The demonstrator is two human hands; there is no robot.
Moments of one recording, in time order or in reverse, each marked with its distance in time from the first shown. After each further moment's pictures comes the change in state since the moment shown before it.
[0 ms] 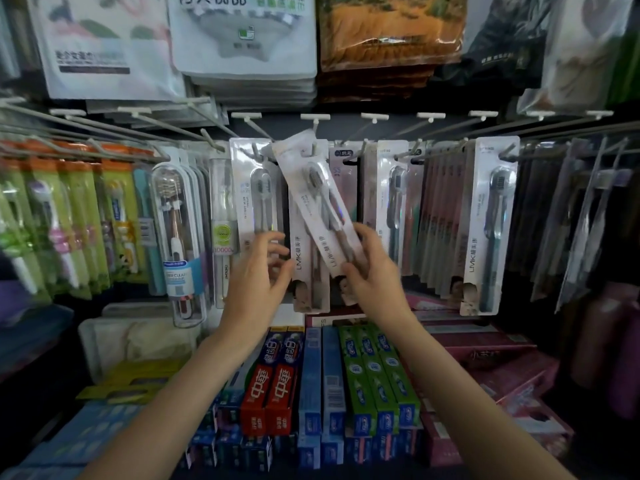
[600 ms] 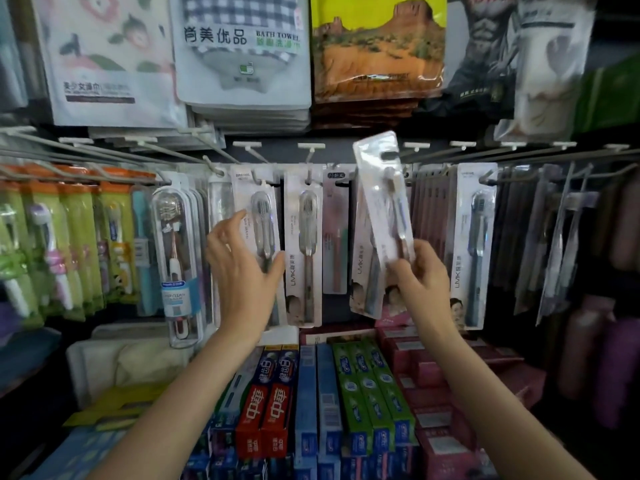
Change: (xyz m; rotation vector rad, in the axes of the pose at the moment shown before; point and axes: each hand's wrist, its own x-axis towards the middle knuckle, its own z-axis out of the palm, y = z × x) left_hand 0.026 0.013 -0.003 0.094 0.303 -0.089; right_hand -0.003 -0.002 -0.049 0.063 0.330 0.040
